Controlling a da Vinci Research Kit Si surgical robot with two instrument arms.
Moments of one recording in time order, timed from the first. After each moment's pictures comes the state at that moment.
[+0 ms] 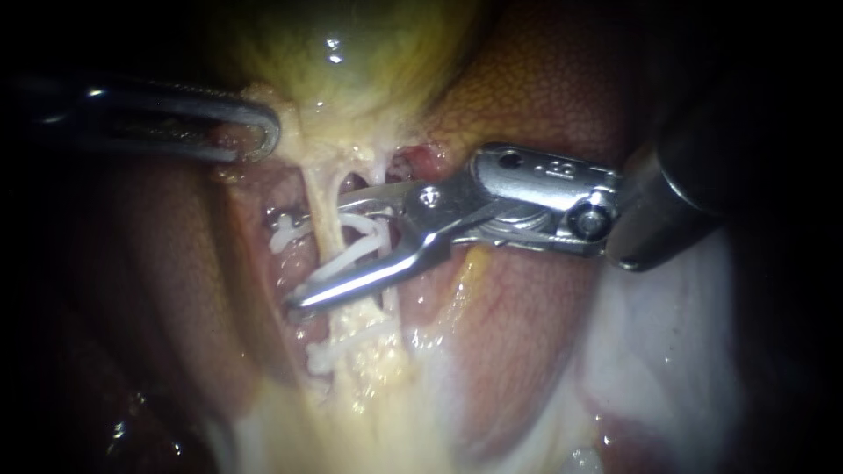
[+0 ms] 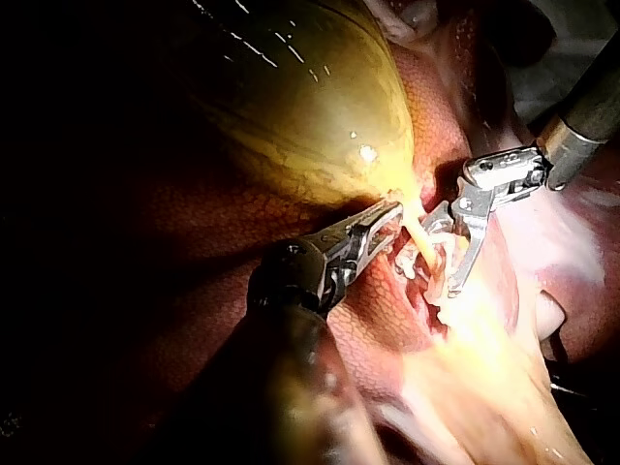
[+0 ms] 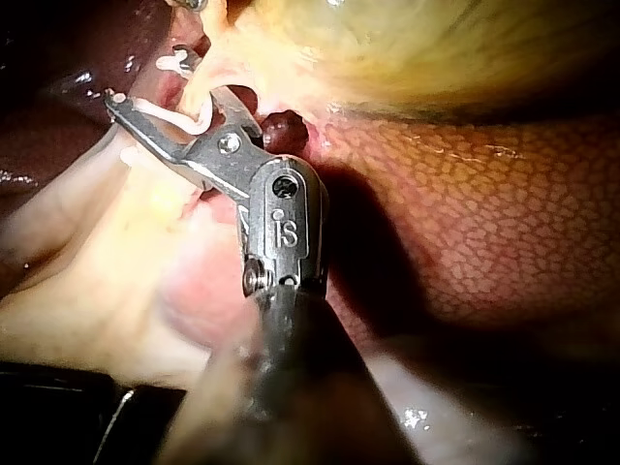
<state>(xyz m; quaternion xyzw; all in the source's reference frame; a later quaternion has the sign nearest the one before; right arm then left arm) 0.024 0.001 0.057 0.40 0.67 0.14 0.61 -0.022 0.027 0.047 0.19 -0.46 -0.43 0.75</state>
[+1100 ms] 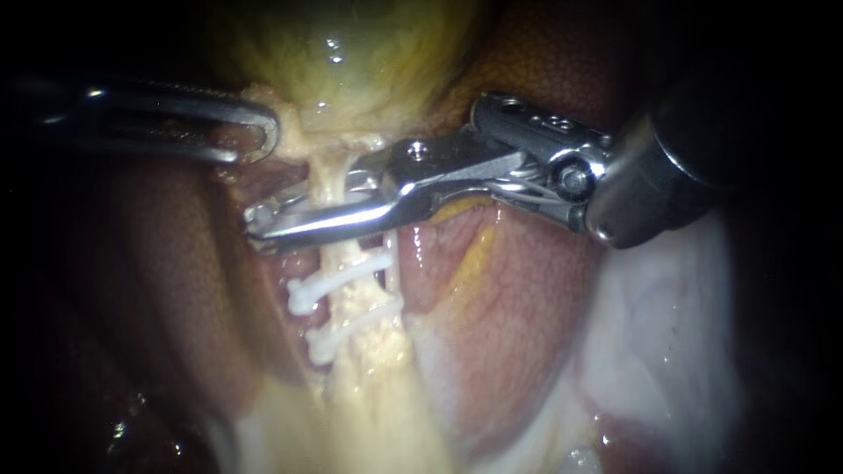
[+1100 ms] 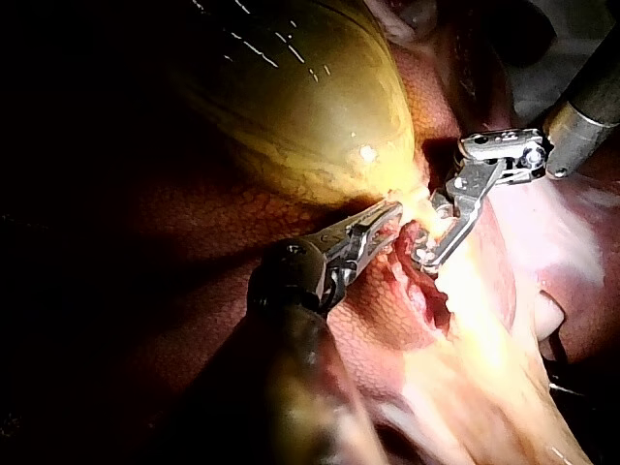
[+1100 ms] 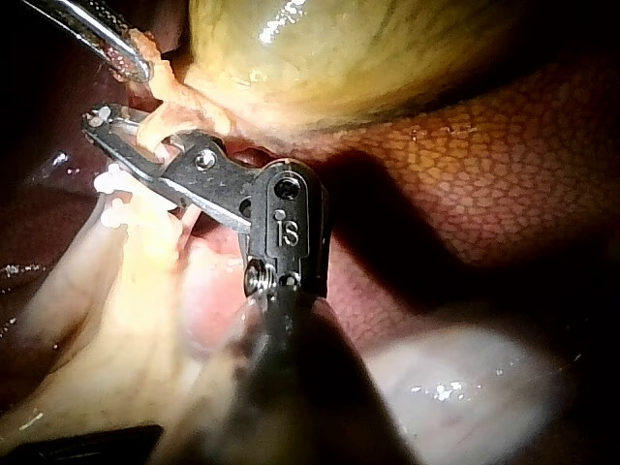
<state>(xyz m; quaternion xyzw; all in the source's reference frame) 0.024 0.003 0.055 0.45 0.65 0.19 0.58 -0.022 0.027 0.047 0.19 -0.45 -0.43 0.75</state>
